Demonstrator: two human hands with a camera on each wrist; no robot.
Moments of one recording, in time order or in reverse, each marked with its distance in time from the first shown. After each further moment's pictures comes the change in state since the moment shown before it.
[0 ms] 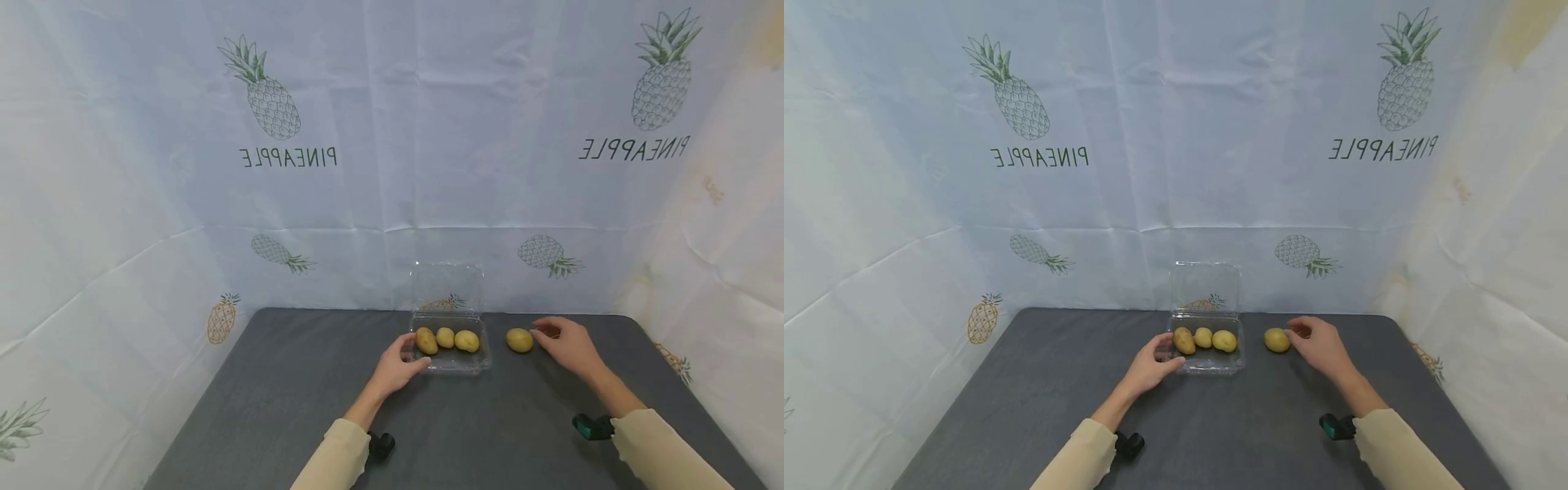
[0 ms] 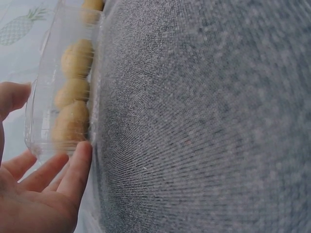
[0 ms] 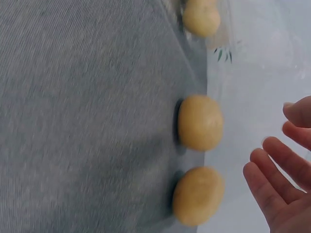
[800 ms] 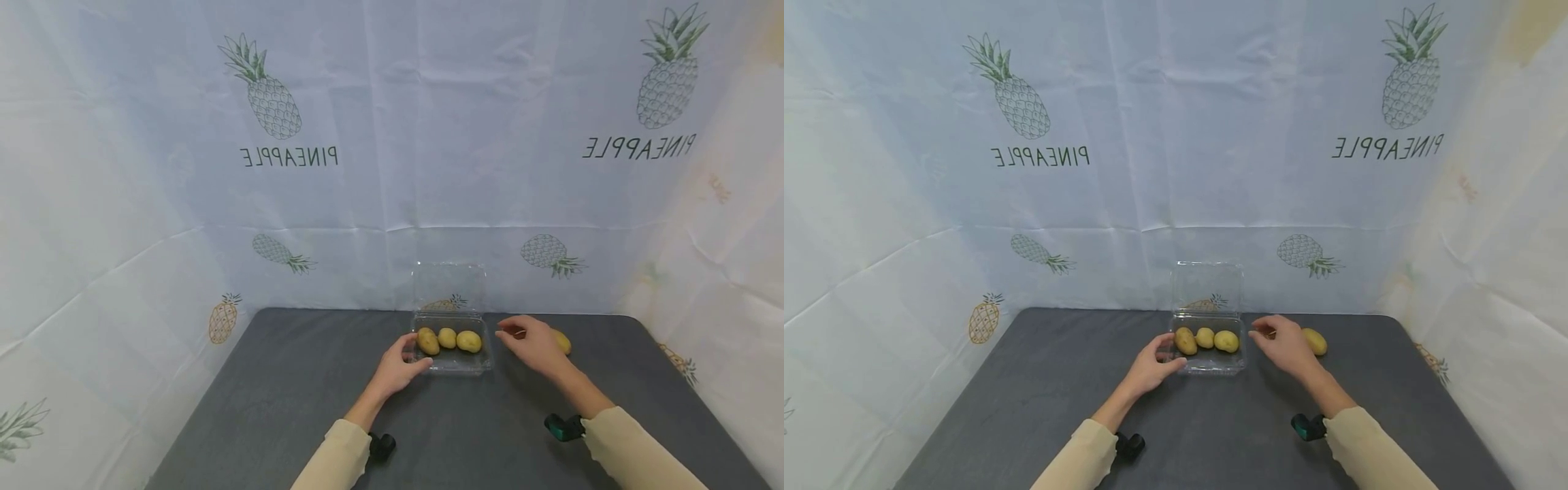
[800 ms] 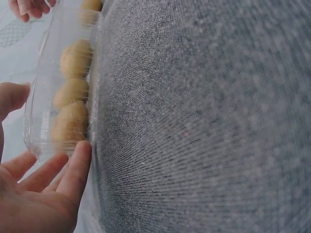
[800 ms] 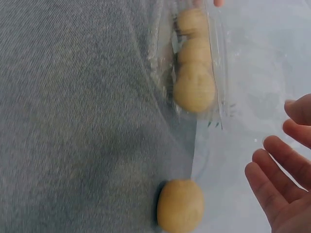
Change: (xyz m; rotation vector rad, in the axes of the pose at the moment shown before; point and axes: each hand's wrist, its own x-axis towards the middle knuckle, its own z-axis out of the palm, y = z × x) left_hand -0.001 -0.001 -0.002 -0.009 -0.018 0.007; right_hand 0.014 -0.049 0.038 0.095 -0.039 -0.064
